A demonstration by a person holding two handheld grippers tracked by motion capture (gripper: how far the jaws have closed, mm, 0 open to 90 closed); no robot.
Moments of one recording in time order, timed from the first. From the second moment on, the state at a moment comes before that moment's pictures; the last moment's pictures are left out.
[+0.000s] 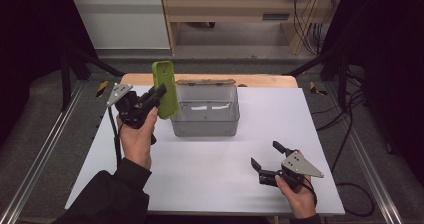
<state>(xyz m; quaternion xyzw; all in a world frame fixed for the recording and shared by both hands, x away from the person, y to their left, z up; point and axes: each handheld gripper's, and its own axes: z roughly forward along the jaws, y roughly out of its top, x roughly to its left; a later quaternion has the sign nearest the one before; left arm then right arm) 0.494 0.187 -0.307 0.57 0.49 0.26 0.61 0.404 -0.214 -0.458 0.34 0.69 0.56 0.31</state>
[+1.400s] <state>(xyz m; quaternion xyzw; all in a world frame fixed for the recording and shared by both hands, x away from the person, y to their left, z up) 0.564 0.175 -0.336 0.58 0.53 0.28 0.55 0.408 -0.220 -0.462 0.34 0.69 0.56 0.31</state>
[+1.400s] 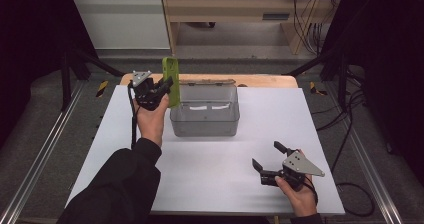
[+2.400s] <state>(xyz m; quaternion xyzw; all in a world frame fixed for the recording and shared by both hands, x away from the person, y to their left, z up) 0.565 0.170 -0.350 0.60 0.53 0.27 0.54 0.408 -0.216 -0.467 0.32 0.69 0.57 0.31</state>
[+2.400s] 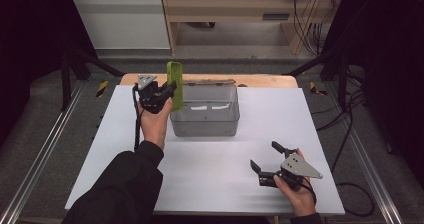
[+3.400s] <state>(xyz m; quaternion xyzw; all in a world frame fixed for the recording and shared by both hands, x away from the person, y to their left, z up) 0.572 0.161 -0.378 0.64 0.52 0.31 0.48 0.408 -0.215 -0.466 0.32 0.69 0.58 0.29</state>
